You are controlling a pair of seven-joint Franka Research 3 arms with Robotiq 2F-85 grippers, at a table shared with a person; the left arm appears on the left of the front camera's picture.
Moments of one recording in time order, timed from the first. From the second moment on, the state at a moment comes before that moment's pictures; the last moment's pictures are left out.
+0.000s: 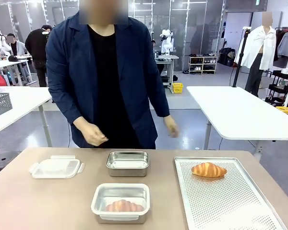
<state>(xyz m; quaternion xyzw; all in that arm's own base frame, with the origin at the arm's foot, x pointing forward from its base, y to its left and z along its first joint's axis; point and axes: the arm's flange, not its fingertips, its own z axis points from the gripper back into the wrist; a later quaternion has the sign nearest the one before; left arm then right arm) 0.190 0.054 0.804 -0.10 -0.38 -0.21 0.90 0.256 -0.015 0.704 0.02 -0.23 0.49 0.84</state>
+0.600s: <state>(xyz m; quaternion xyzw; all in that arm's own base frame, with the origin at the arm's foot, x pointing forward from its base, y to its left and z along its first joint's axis) 0.190 0.054 0.804 -0.10 -0.38 -0.21 0.90 0.330 0.041 0.650 -0.04 -0.14 0.62 0.77</state>
